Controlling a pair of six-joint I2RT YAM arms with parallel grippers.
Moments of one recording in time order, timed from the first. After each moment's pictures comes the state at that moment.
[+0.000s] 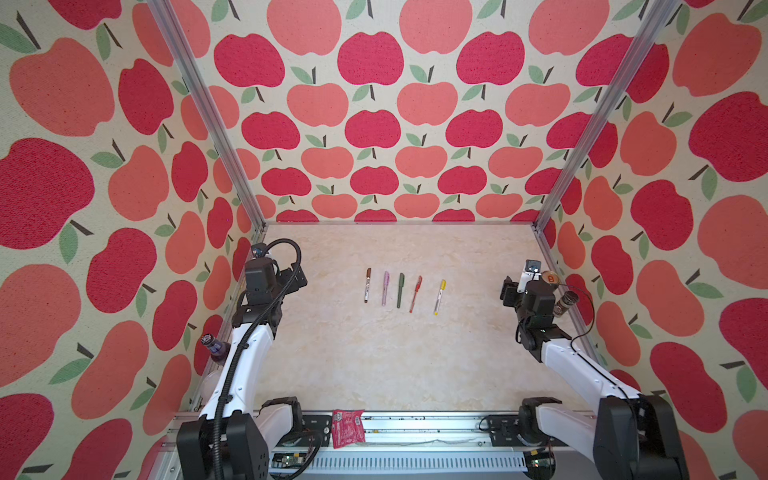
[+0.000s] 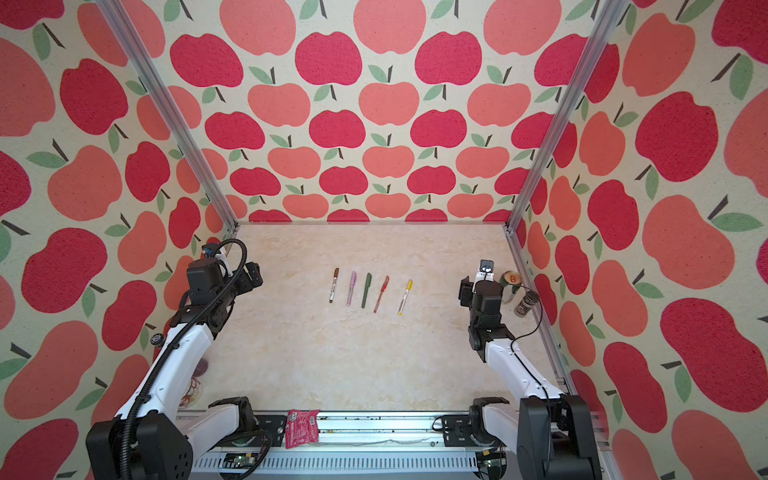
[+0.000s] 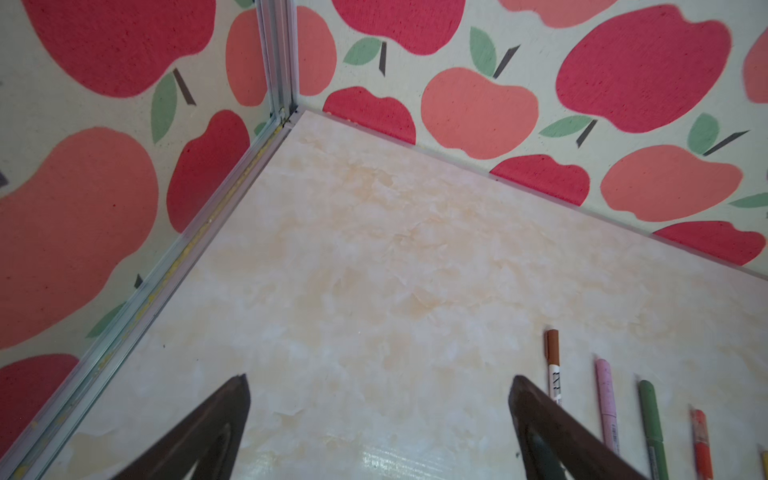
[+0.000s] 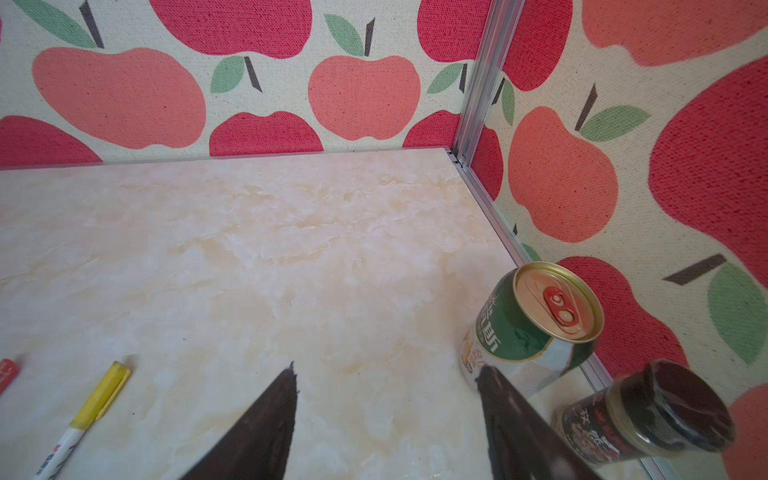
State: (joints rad) left arm 0.12 1.11 0.77 -0.20 -0.04 -0.23; right arm 0.15 1.15 0.45 0.36 0.29 -0.01
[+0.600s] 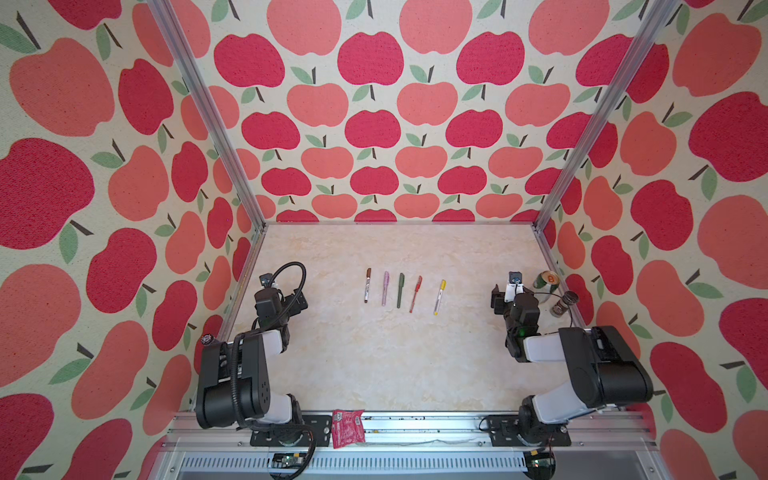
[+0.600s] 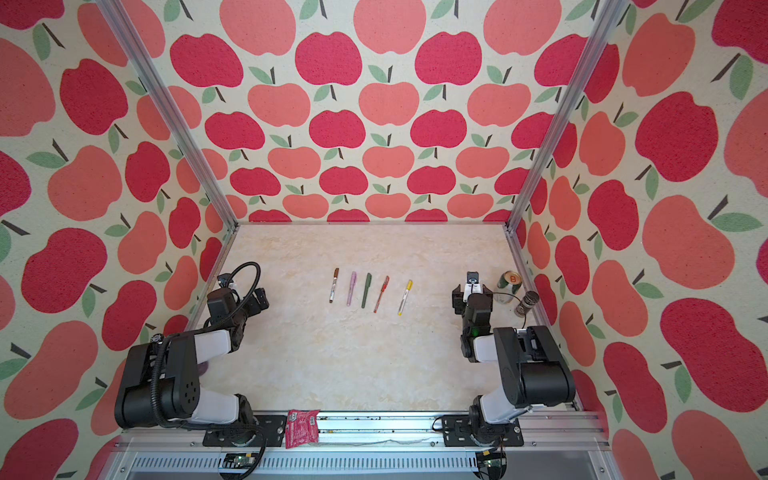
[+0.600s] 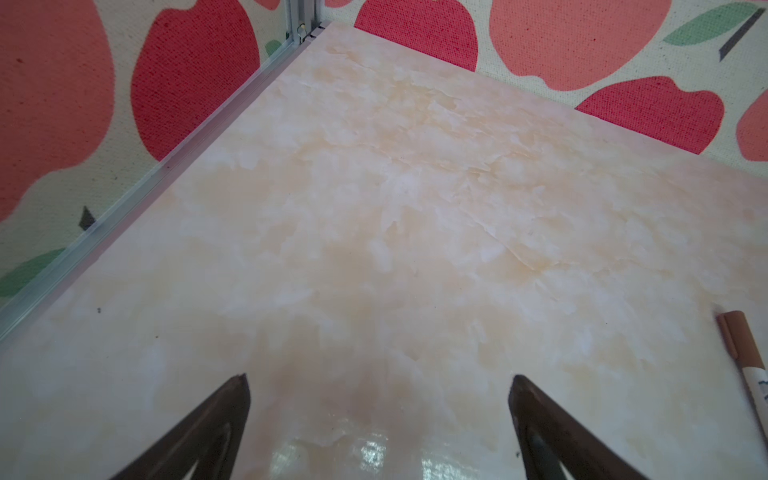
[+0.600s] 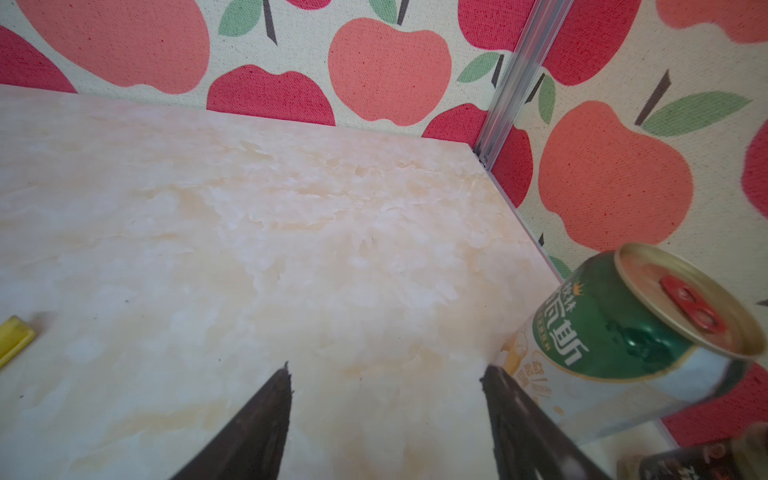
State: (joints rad) left arm 0.21 1.48 0.42 0.54 0.06 -0.14; right arm 0.15 1.58 0.29 1.01 0.26 -0.14
